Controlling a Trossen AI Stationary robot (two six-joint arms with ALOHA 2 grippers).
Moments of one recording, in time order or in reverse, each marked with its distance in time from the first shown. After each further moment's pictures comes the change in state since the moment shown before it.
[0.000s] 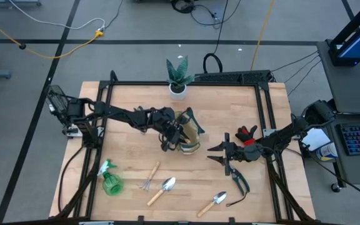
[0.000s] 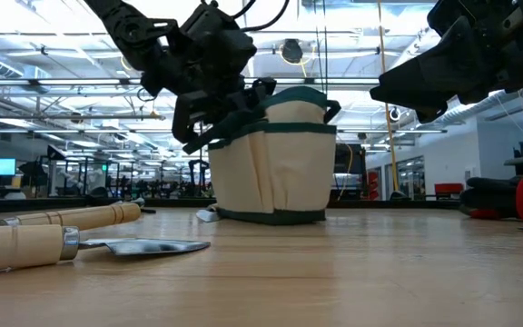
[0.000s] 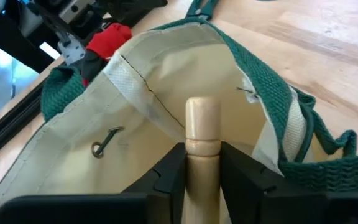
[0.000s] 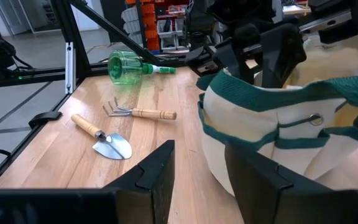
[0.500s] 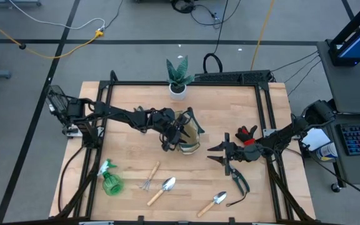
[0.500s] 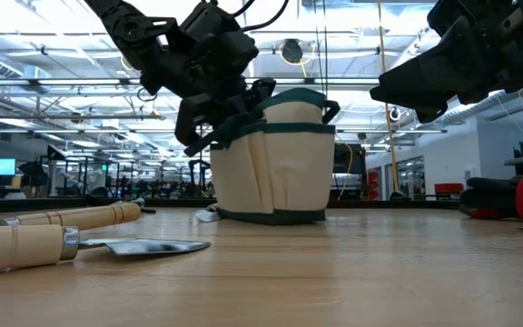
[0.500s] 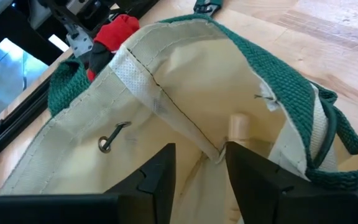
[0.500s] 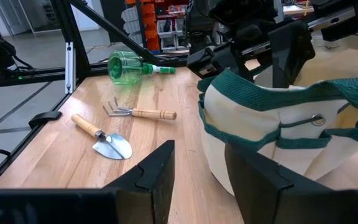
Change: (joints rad) left arm -0.007 0.000 0.000 0.010 -0.055 0.000; right arm 0.000 0.000 0.000 0.000 0.000 0.000
